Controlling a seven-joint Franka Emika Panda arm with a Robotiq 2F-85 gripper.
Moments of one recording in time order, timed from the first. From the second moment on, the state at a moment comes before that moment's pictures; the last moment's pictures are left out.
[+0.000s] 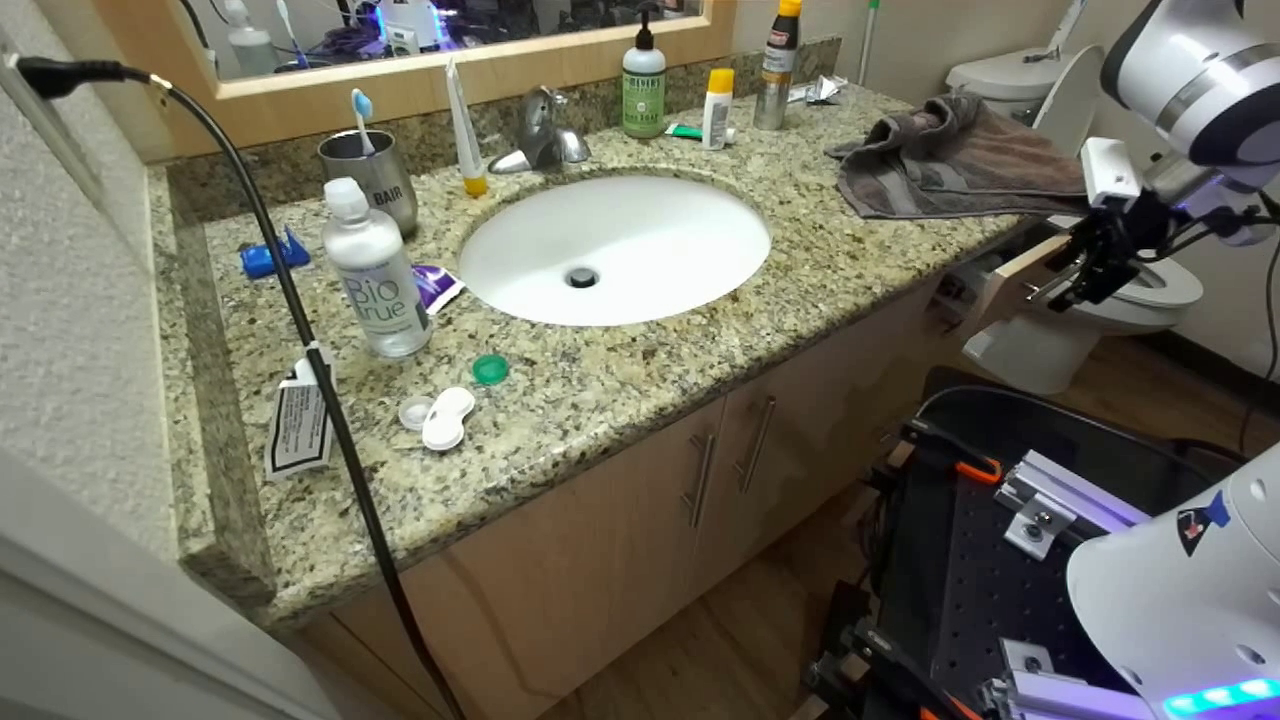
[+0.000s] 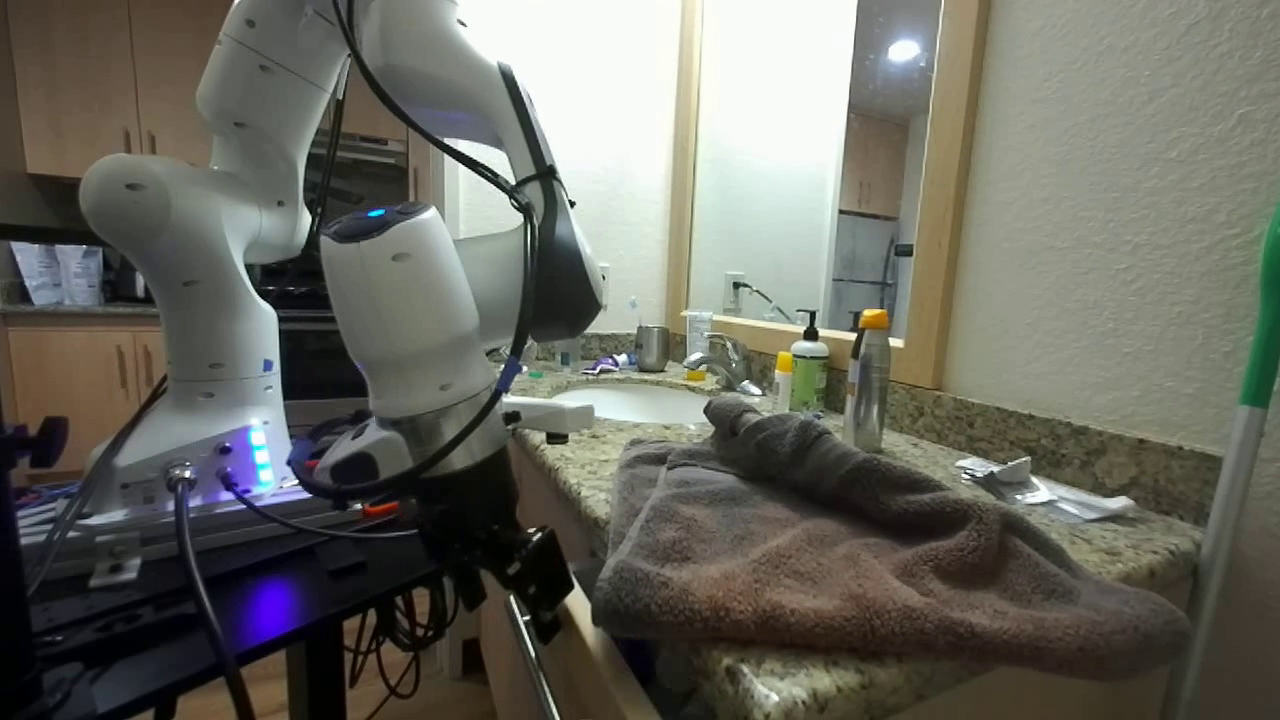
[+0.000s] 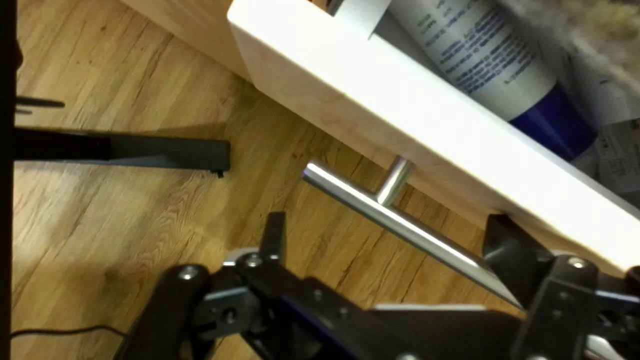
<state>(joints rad) -0.96 0.47 -0.48 -2.38 1.16 2.64 0.57</state>
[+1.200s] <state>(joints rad) -0.93 0.33 -0.70 -2.39 0.67 2.42 0.48</state>
